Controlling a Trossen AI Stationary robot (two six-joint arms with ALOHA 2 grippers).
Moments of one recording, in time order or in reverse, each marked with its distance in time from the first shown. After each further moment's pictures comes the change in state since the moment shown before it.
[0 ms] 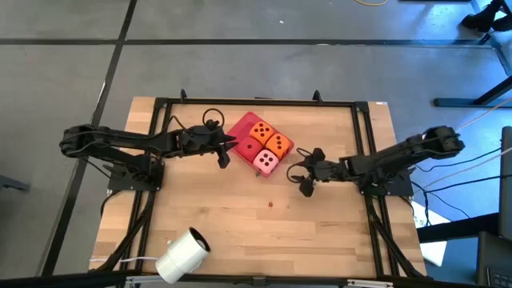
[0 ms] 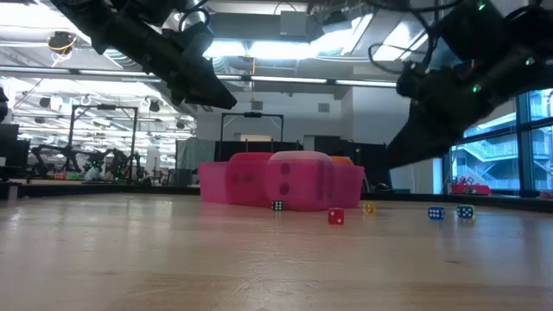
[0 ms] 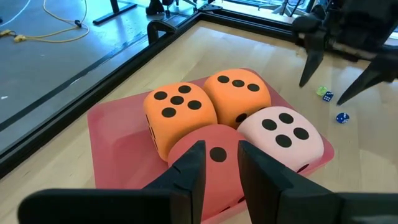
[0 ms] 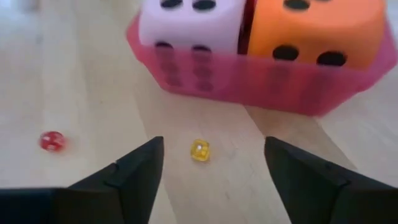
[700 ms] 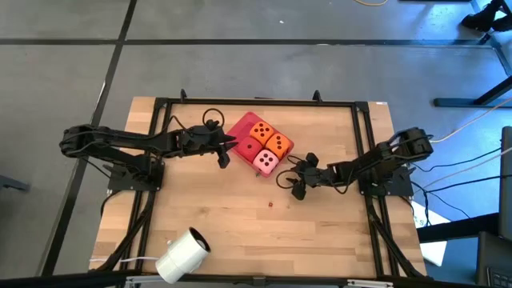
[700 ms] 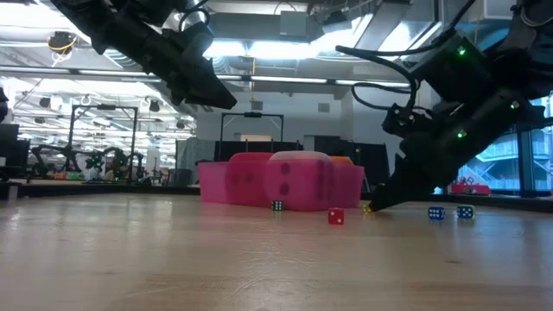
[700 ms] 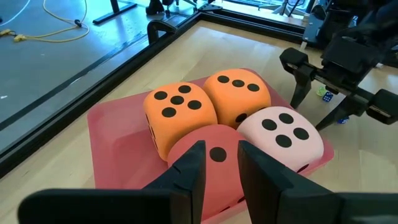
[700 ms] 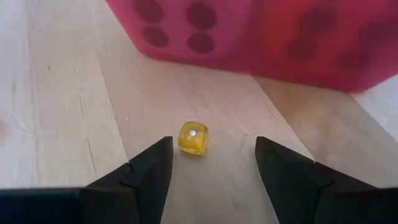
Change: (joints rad) left arm 0.000 0.000 0.000 0.000 0.000 -0.002; right arm 0.000 0.347 0.000 0.273 0.041 -0.016
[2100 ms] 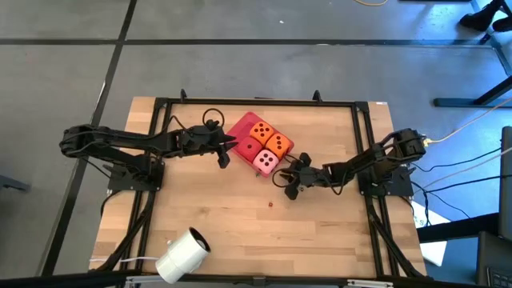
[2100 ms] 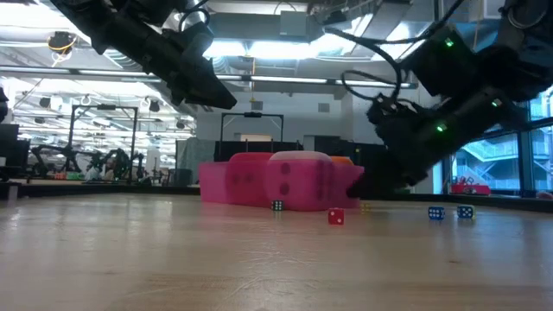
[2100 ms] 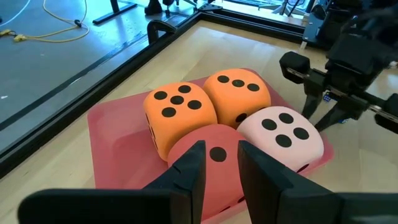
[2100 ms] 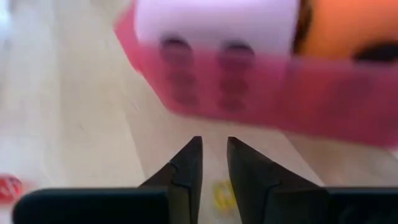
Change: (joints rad) left arm 0.000 0.000 0.000 0.000 0.000 0.001; right arm -0.001 0.075 0.065 0.125 0.012 -0.005
